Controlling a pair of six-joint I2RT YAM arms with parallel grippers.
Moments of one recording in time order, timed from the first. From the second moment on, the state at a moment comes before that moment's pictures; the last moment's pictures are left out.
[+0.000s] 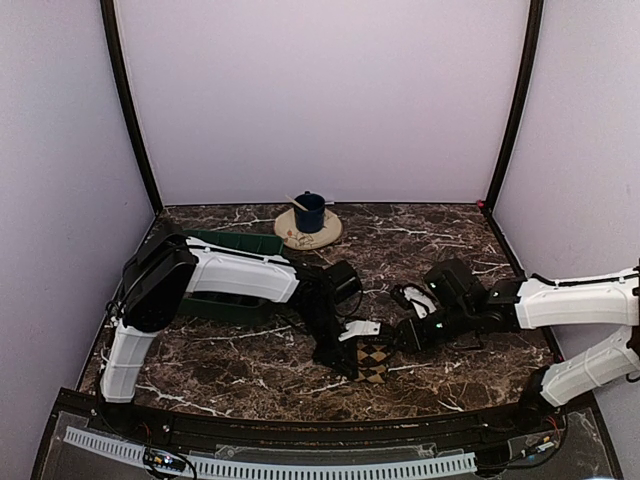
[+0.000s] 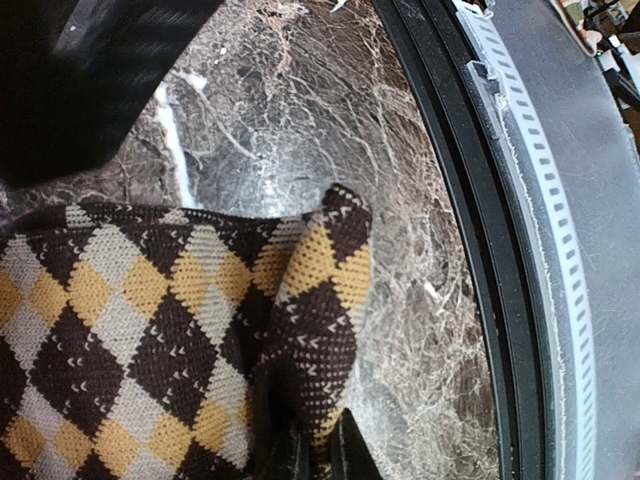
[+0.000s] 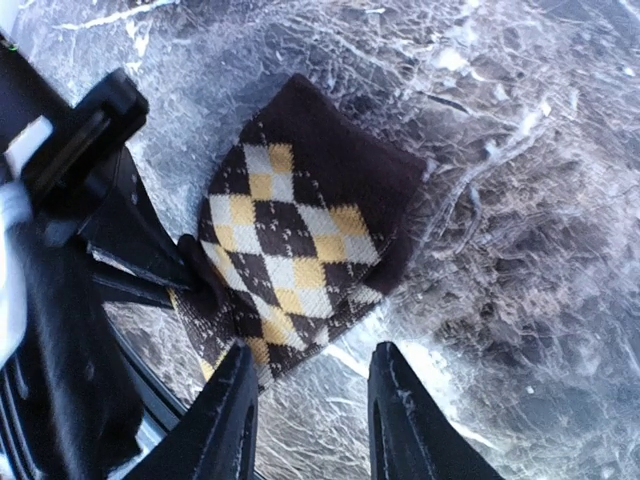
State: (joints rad) left arm -1.03 2.22 1.60 -0.70 0.70 0.57; right arm 0.85 1.27 0.62 -0.29 -0.22 0.48
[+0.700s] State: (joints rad) left arm -0.99 2.31 1.69 -0.80 0.85 0.56; right arm 1.18 1.18 0.58 -0.32 0.12 0.49
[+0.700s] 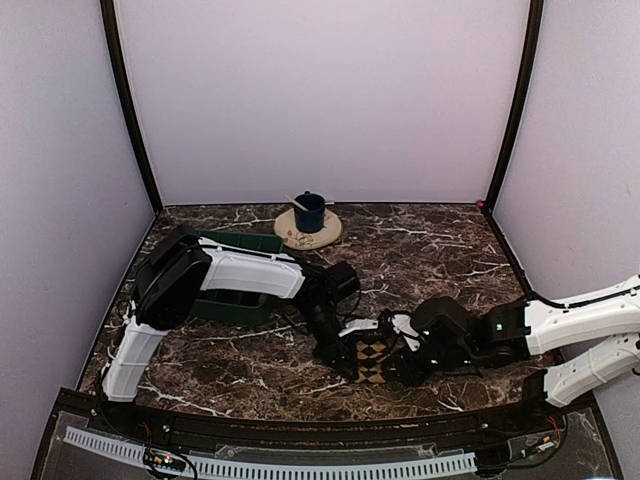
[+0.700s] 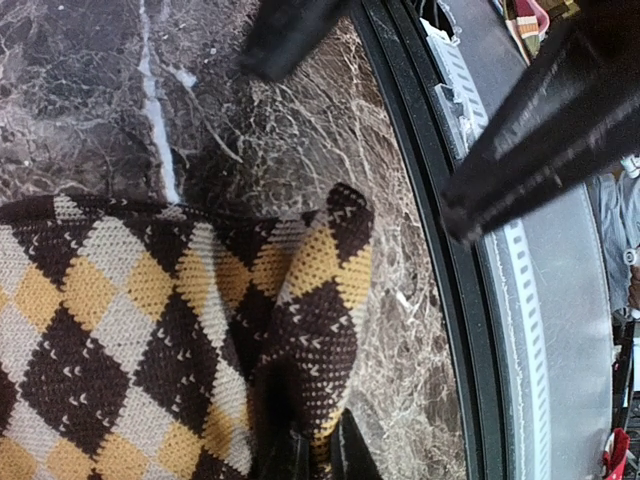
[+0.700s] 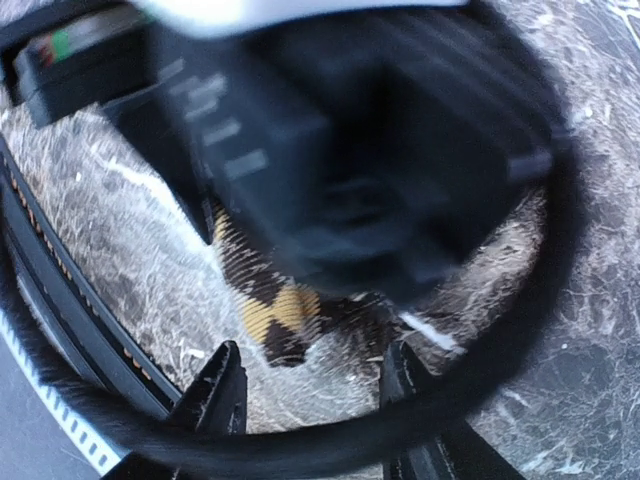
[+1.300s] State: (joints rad) left arm -0.98 2.35 1.73 -0.84 0.91 0.56; right arm 1.33 1.39 0.70 -0.33 0.23 0.28
